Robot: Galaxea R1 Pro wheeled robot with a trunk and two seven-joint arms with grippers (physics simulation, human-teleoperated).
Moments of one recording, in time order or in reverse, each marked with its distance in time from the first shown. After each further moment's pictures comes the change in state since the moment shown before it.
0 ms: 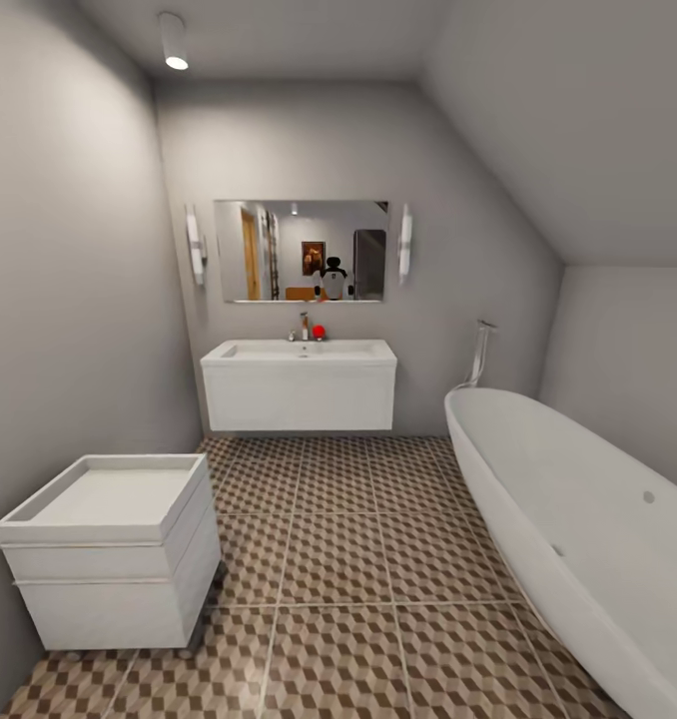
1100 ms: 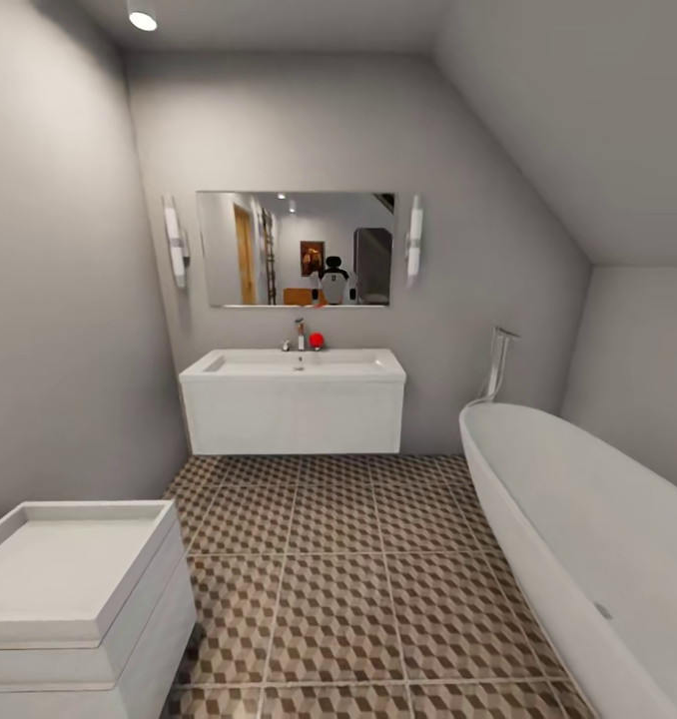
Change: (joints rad) left arm 0.000 0.000 0.000 0.000 0.000 0.000 0.000; right arm 0.000 0.000 -0.001 0.000 0.000 0.000 0.002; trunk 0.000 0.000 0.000
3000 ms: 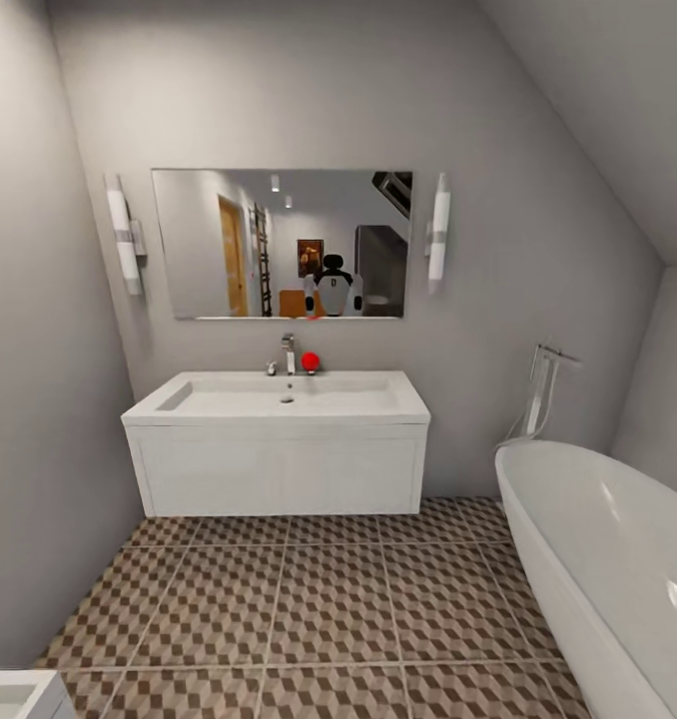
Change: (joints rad) left arm 0.000 0.000 0.000 0.000 0.003 -0.001 0.000; right arm 0.000 0.000 0.001 0.000 0.000 0.001 0.002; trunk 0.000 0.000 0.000
